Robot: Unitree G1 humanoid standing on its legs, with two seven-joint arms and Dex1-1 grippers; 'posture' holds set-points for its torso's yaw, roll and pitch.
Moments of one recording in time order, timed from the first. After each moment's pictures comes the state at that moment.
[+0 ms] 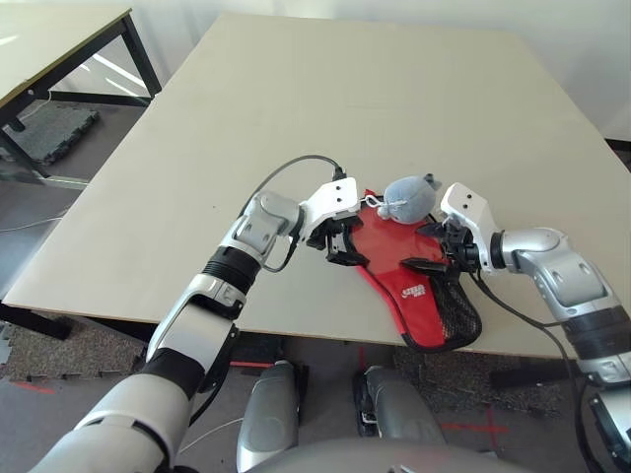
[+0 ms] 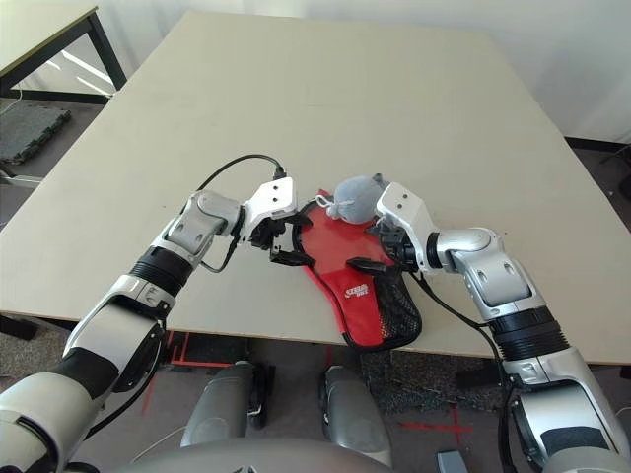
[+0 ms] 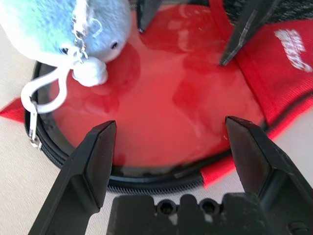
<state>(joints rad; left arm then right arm) -0.81 0.19 -0.33 0.68 0.09 0.13 -1.17 -0.37 -0.65 0.18 0.08 0.17 0.55 1.01</state>
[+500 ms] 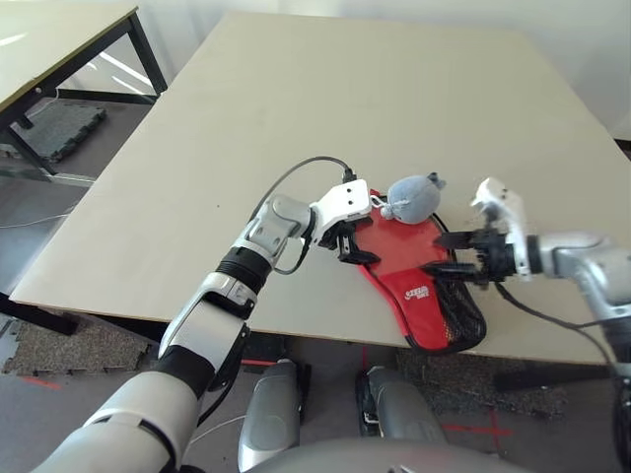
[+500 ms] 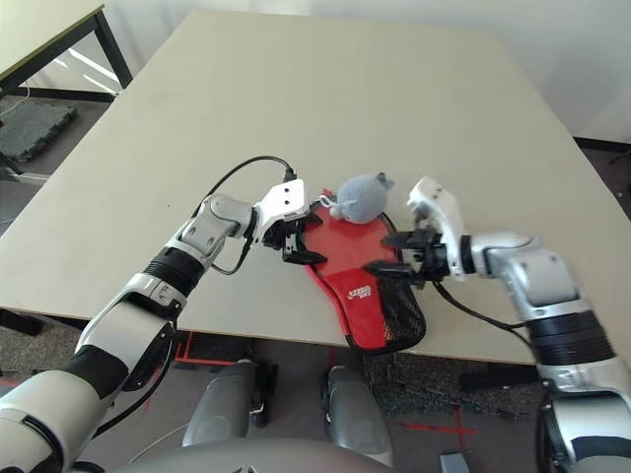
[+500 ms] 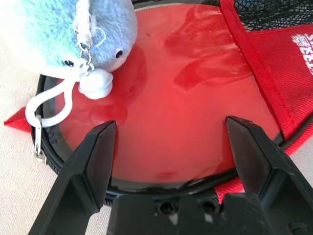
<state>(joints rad) -0.84 0.18 -0.35 0.72 0.09 0.07 -1.15 -0.49 -0.82 -0.08 -0.01 0.50 0.89 1.13</state>
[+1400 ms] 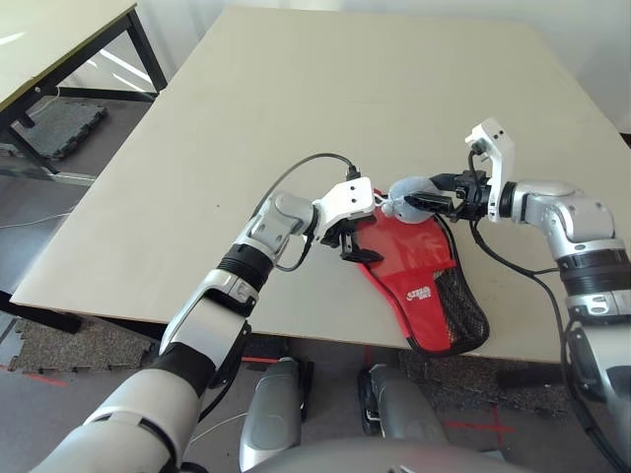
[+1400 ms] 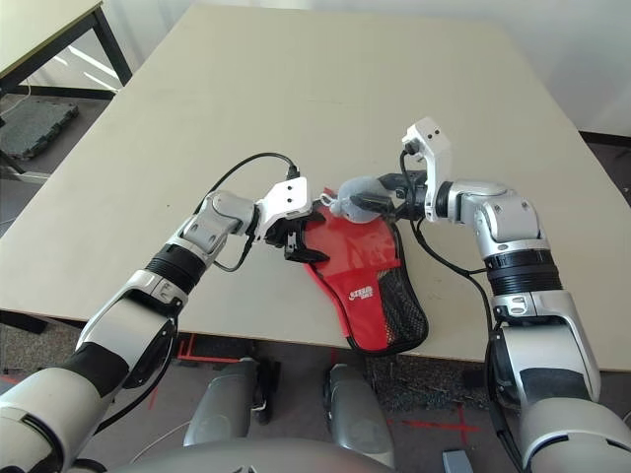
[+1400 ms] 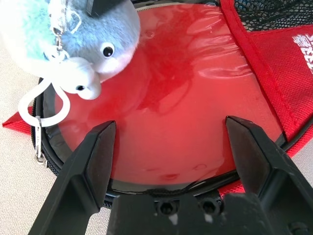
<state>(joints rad) -0.84 0.17 -0.36 0.72 0.08 0.09 -1.15 -0.69 -0.59 0.06 0.41 0.31 0.69 0.96</state>
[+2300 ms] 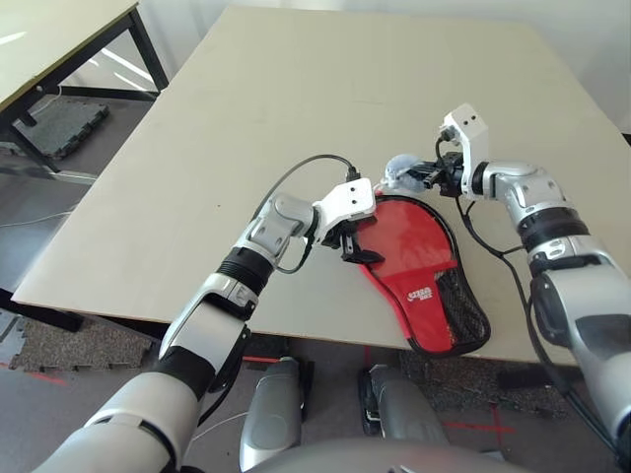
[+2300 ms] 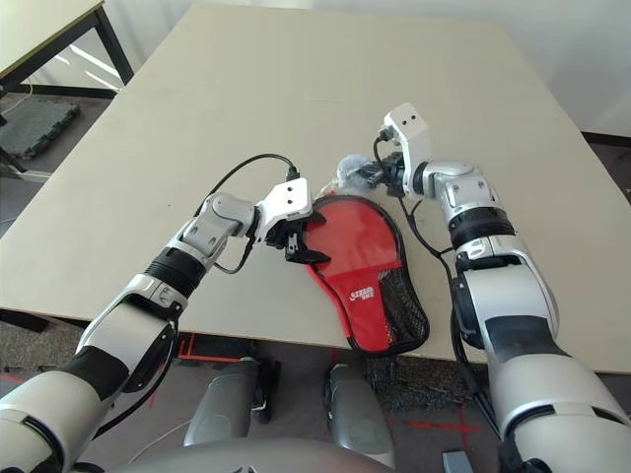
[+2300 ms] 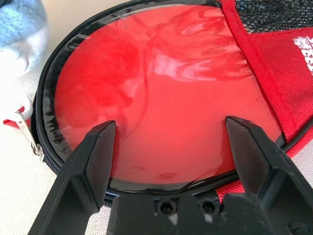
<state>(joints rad) -0.81 0.16 -0.36 0.66 0.08 0.12 -1.14 -1.04 -0.44 0.07 1.15 0.05 0.14 0.76</state>
